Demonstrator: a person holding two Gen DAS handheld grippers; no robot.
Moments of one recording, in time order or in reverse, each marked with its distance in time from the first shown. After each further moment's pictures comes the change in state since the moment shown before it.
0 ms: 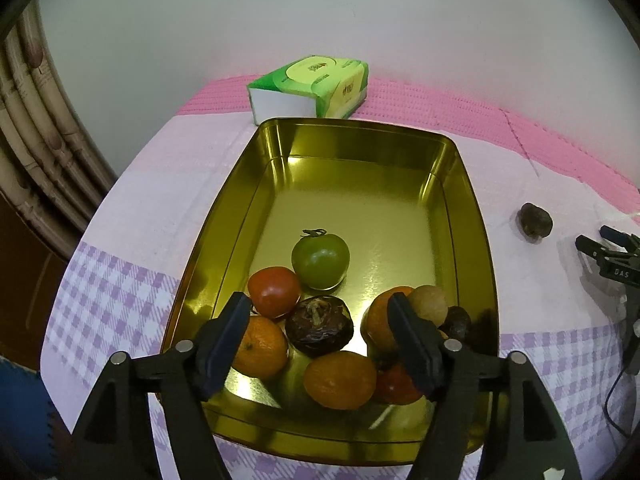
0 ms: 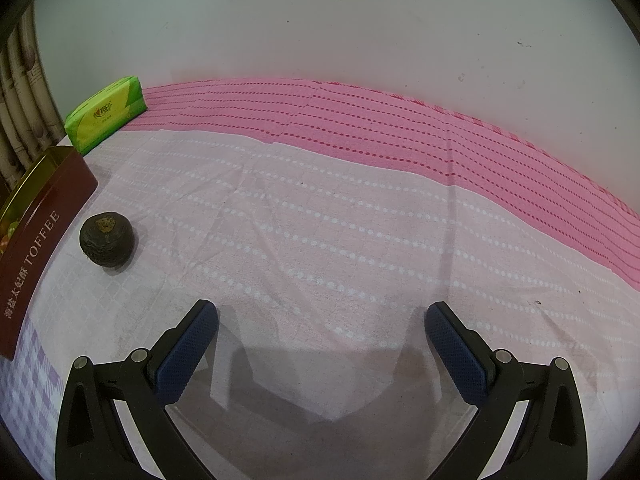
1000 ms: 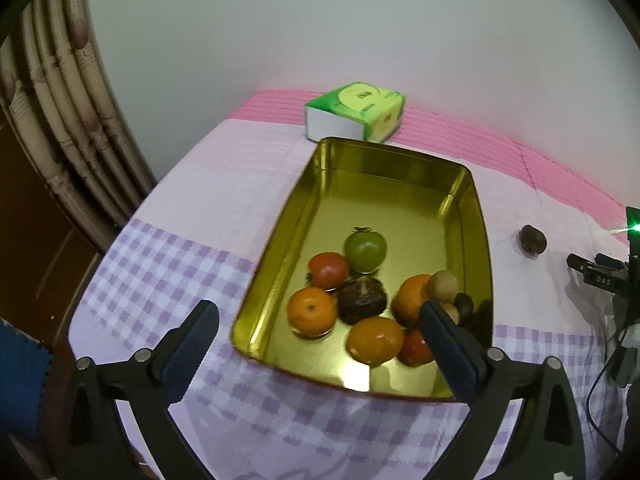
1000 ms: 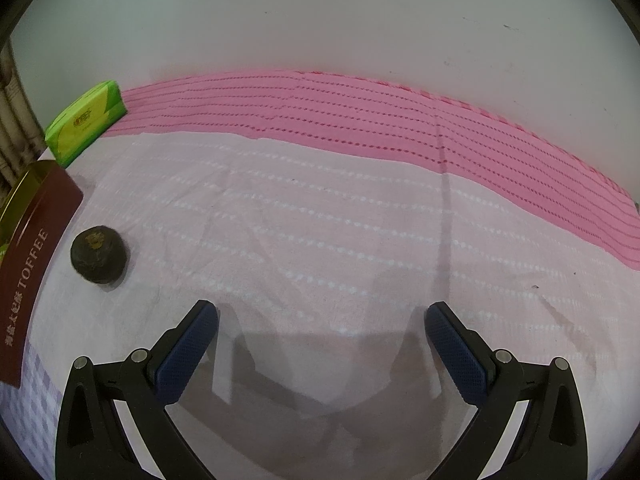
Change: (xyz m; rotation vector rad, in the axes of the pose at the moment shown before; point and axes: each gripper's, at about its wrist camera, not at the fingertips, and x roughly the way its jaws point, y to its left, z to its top) left arm -0.053 0.032 -0.018 -0.104 -0.052 0.053; right arm 0.006 0.005 0.011 0.060 0.063 -0.039
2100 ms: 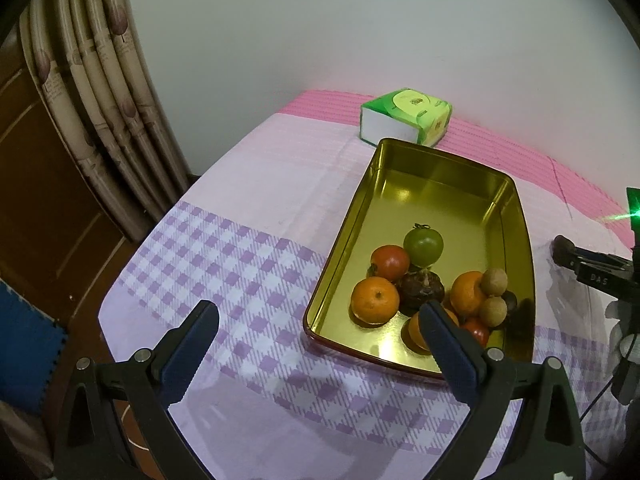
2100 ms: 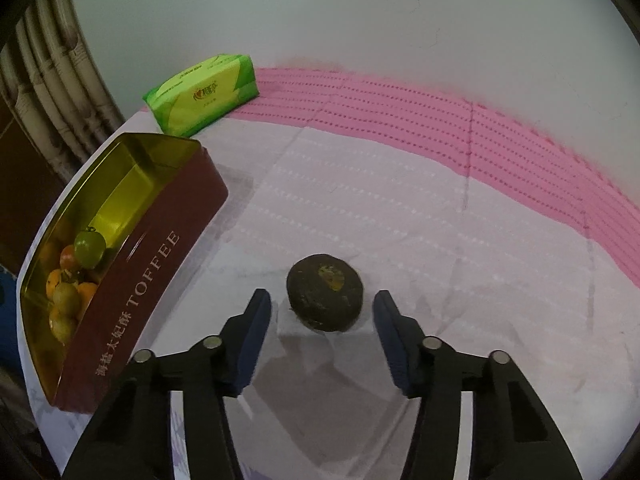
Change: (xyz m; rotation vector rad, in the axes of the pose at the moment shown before) left arm -0.006 0.035 -0.011 -0.070 -0.011 0.087; right arm -0.012 0.124 0.020 -0.133 0.019 0.208
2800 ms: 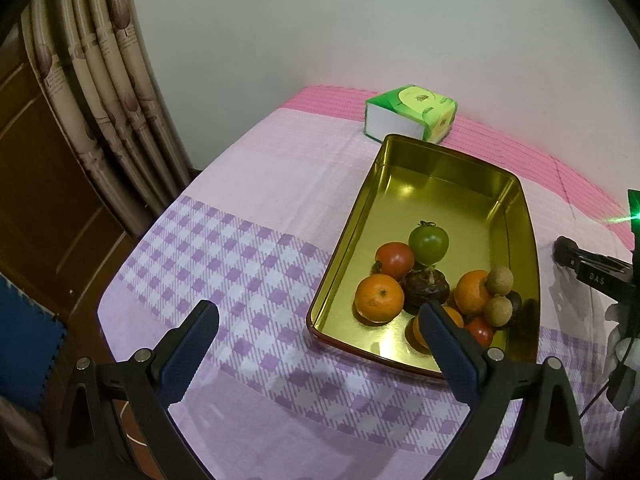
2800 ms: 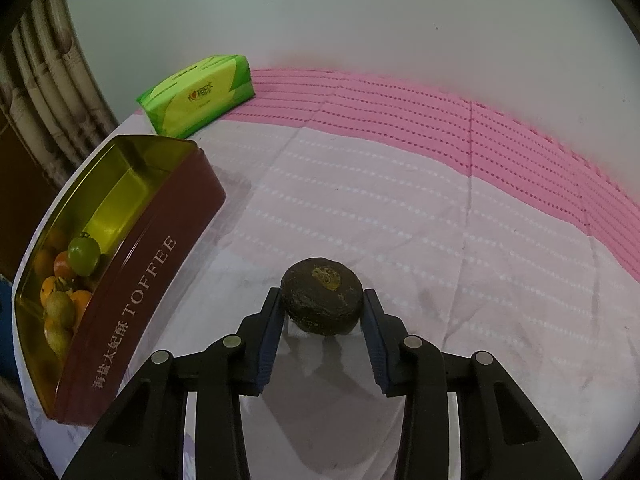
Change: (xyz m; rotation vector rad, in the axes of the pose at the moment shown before) left arm 0.003 0.002 -0.001 -0.011 0.011 0.003; right arm 0.002 0.004 -0.001 0.011 -0.015 -0.023
